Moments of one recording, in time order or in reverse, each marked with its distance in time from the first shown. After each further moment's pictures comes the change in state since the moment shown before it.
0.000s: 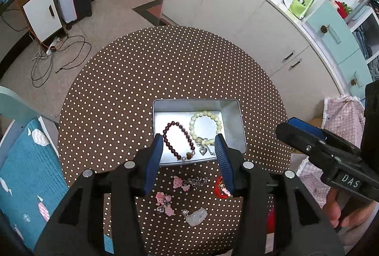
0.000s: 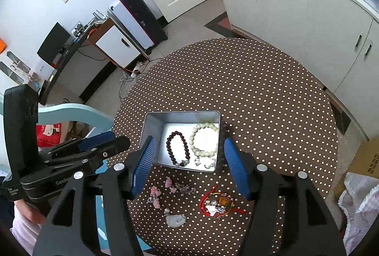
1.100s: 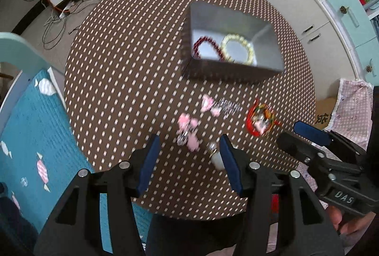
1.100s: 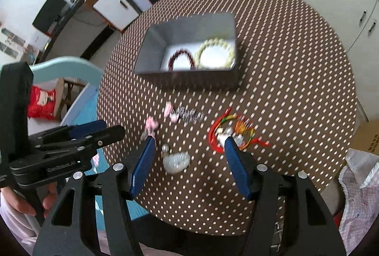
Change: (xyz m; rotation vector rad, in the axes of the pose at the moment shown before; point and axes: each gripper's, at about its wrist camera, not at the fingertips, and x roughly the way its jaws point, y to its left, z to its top) left arm 0.020 0.037 -0.112 -0.082 0.180 0.075; right arm 0.036 0.022 -0.093 -0.041 0.202 -0.030
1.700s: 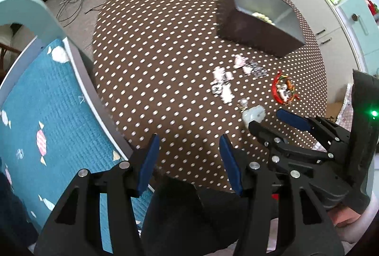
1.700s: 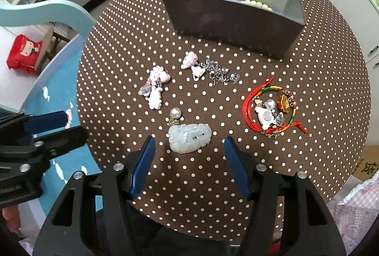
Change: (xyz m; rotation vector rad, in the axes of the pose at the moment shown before) left arm -0.002 0.040 -0.067 -0.113 0.016 0.029; right arm 0.068 0.053 -0.040 -0.217 0.109 -0.151
